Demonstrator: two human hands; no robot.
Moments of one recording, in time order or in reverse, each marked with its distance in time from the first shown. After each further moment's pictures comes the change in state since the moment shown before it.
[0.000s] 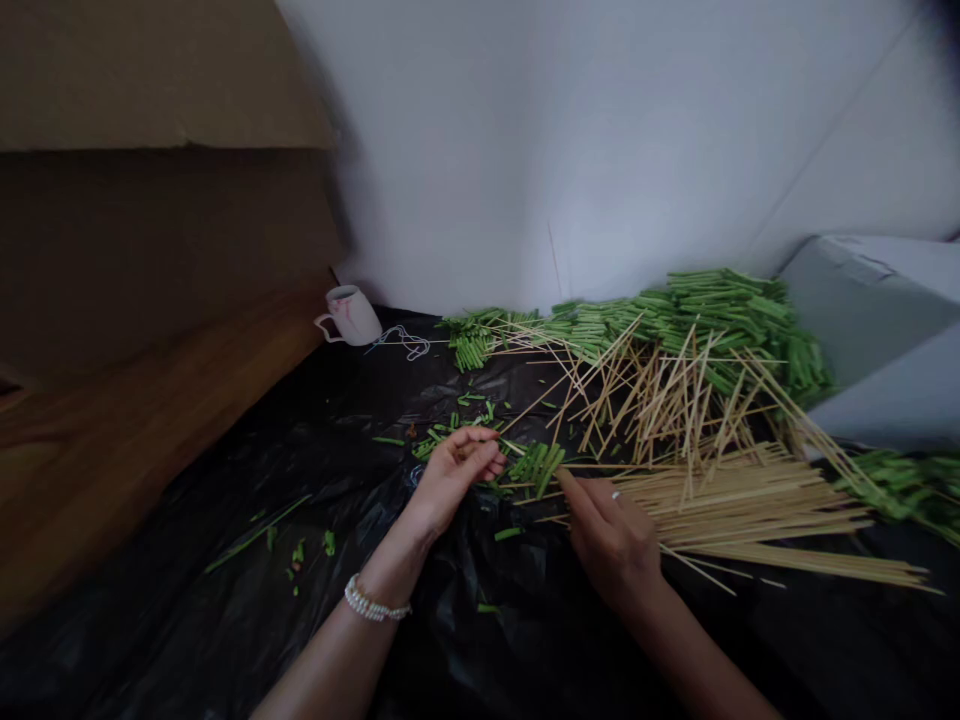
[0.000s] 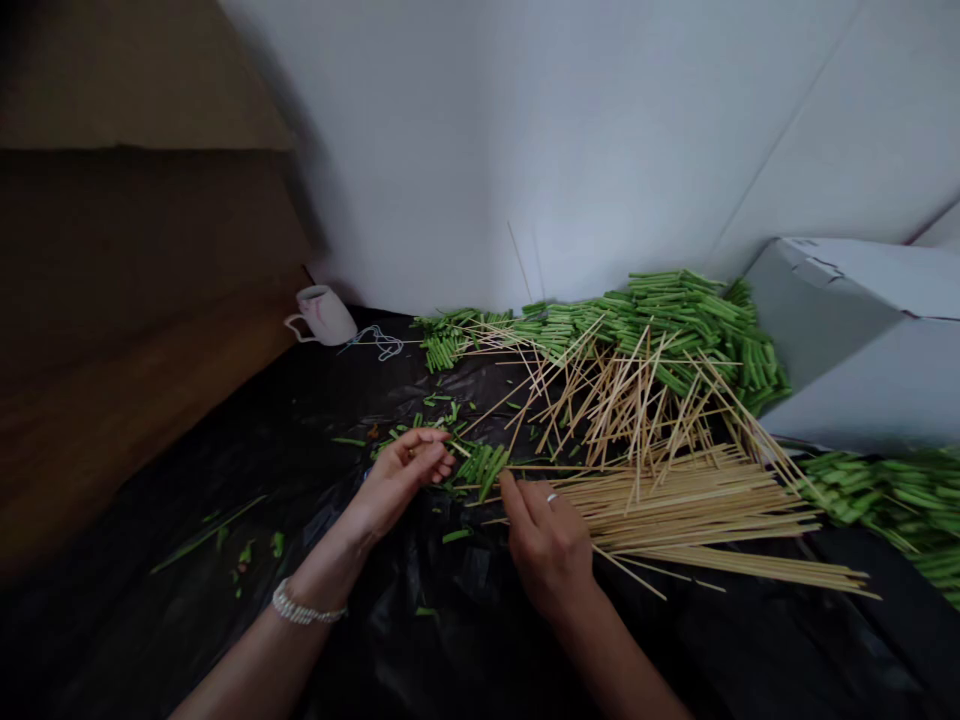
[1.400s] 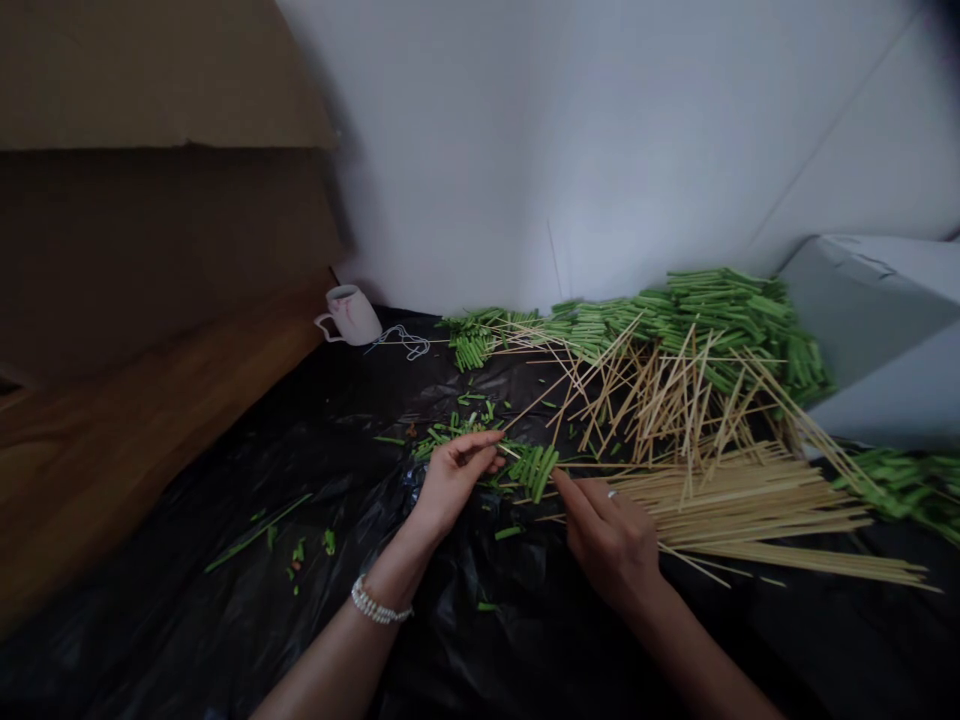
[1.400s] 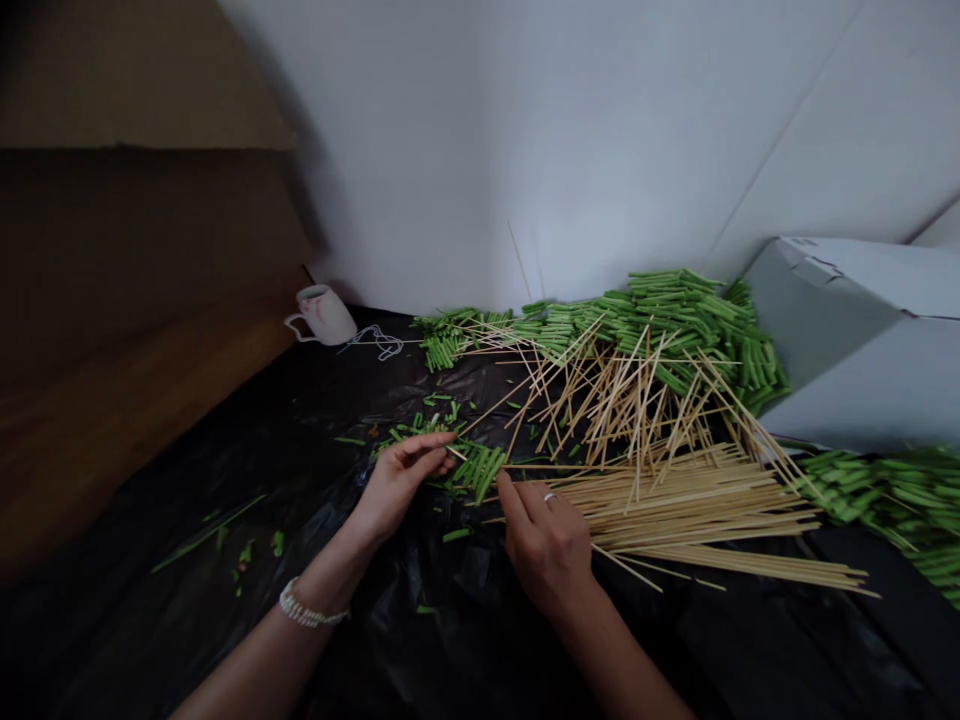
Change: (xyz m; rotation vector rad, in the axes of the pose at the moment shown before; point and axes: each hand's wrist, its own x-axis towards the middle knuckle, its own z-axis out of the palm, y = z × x) left_hand 0.000 -0.008 0.004 0.108 0.081 0.103; right_hand 0.002 -0.002 0.000 0.014 -0.001 0.001
